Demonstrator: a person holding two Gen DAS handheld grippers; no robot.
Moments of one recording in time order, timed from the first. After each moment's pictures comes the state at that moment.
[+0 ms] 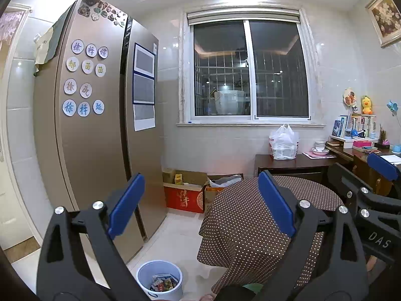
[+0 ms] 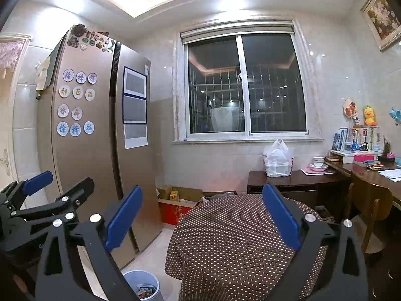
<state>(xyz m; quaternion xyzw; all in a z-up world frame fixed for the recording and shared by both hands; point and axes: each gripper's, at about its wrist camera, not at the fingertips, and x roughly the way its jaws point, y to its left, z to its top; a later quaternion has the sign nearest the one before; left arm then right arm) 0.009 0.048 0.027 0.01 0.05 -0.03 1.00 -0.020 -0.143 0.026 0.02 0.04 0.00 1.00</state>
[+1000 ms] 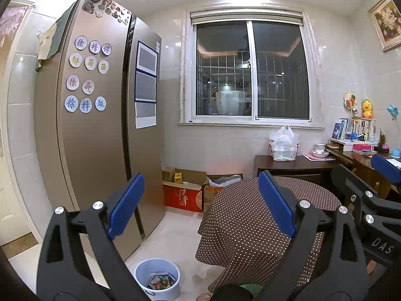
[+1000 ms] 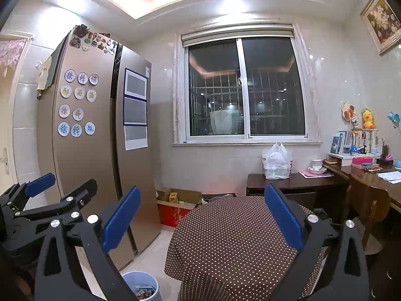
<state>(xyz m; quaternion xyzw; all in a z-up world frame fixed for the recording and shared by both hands) 0.006 0.047 0.025 0.00 0.05 -0.03 1.00 -0.028 -0.130 0.024 0.01 0.03 0.00 1.00</state>
